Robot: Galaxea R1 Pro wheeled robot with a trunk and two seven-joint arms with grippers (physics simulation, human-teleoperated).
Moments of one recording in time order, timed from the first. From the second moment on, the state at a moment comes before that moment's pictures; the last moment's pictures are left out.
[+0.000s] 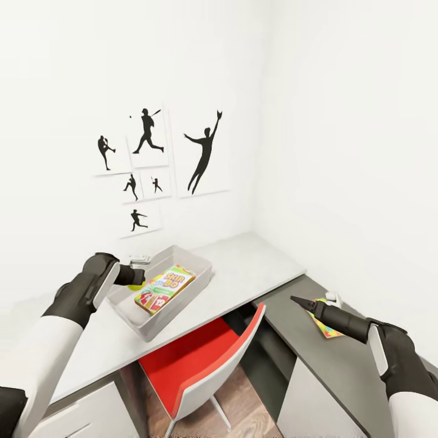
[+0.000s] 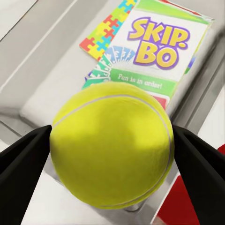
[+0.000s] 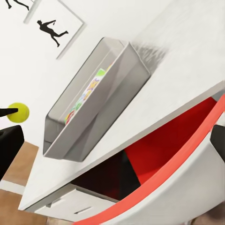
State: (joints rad) left arm -0.91 0.21 -0.18 -0.95 0.20 1.03 -0.05; right arm -0.57 -0.16 -0.47 -0.96 -0.06 0.75 1.09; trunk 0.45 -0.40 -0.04
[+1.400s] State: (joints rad) left arm -0.91 0.21 -0.31 -0.91 0.20 1.04 -0.06; right arm -0.57 -0.16 -0.49 -0.96 -0.06 0.74 1.10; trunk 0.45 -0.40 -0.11
